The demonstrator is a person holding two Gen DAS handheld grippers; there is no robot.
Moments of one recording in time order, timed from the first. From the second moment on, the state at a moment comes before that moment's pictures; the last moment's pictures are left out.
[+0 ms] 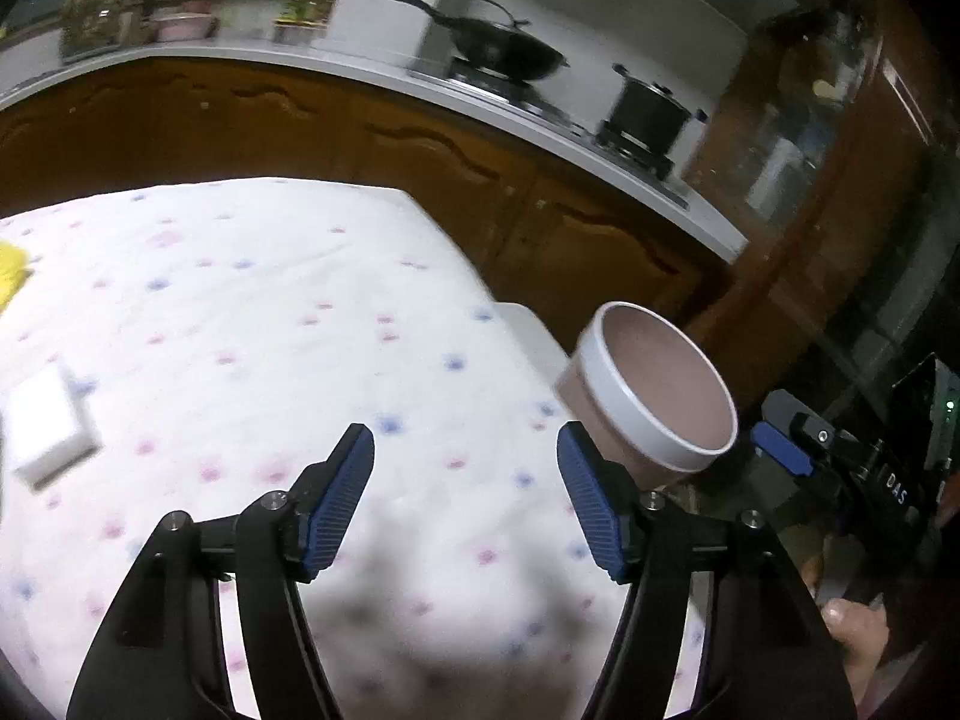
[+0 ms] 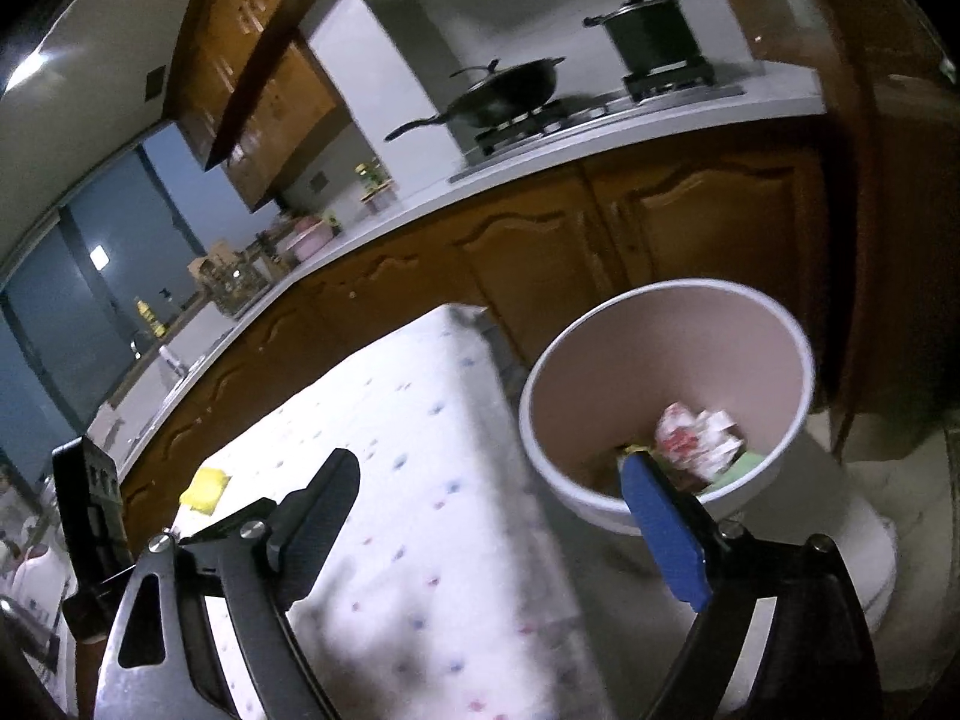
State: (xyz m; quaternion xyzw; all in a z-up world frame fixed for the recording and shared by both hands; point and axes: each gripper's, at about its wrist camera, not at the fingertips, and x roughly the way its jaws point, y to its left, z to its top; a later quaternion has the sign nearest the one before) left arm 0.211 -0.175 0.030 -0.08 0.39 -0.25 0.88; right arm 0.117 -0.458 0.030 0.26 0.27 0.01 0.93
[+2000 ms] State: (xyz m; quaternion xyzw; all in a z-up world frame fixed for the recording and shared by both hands) left arm 0.241 0.111 -0.019 -0.18 0.44 -0.05 0.88; right arm 0.269 -0.125 -0.020 0.10 0.43 0.26 0.86
